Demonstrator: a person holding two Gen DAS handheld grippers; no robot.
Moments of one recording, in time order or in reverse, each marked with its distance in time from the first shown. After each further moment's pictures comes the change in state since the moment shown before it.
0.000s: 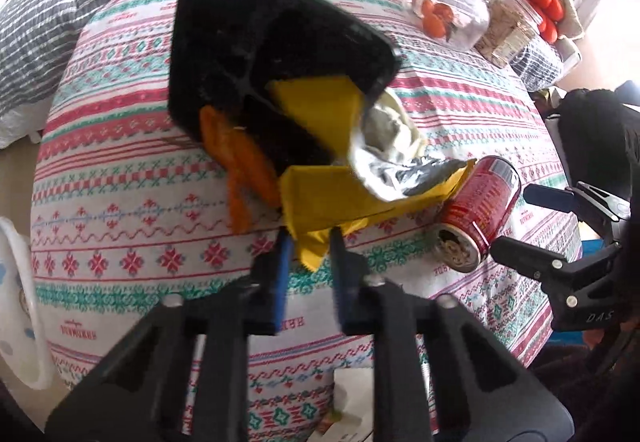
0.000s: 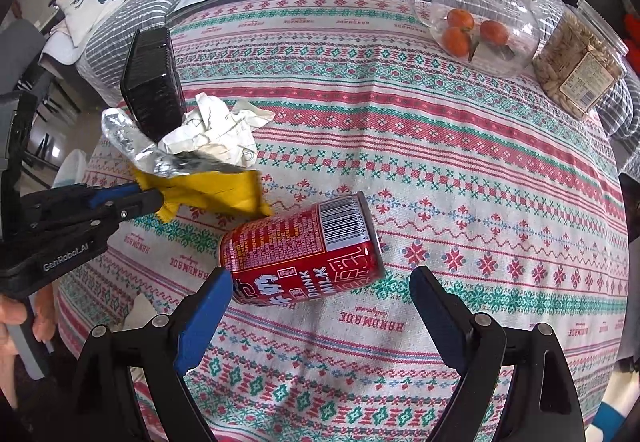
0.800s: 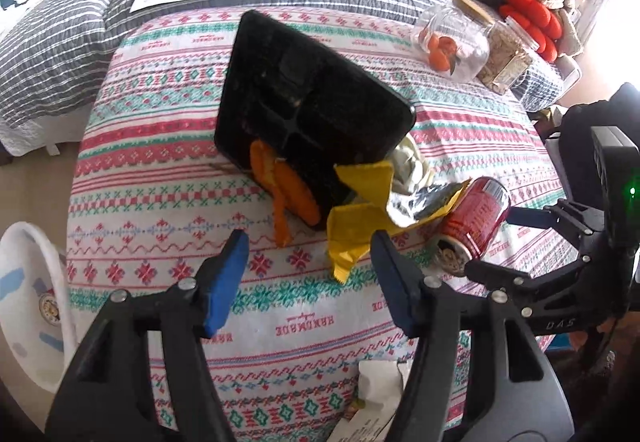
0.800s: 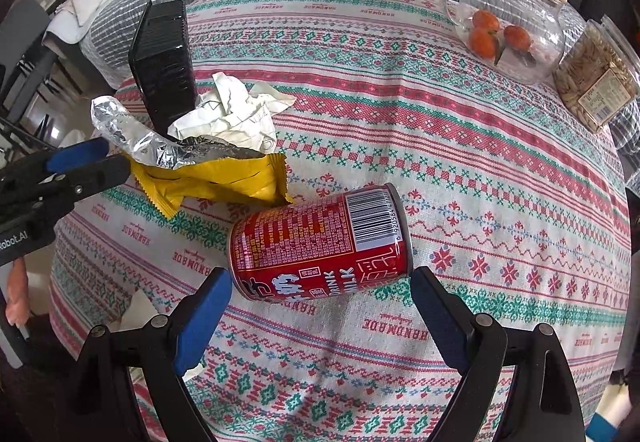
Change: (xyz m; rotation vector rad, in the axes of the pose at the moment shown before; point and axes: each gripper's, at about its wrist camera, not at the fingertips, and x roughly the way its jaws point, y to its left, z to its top) left arm -0.032 0.026 -0.003 -0.012 -0.098 0.014; right arm 0.017 0.020 0.007 -0.053 0.031 -0.012
